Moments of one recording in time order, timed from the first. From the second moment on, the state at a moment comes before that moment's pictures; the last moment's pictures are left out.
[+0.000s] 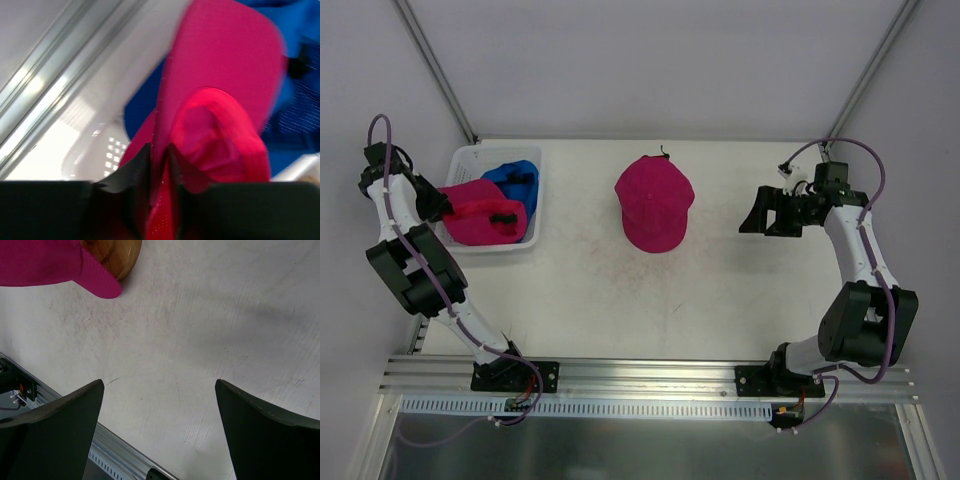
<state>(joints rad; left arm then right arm) 0.59 1.81 1.60 -0.88 0.16 -0.32 -0.13 1.45 1.21 -0.86 -0.64 -0.10</state>
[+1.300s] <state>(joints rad) -0.16 1.06 1.46 -0.38 0.87 0.32 0.40 1.37 1.68 -0.41 -0.79 0.22</state>
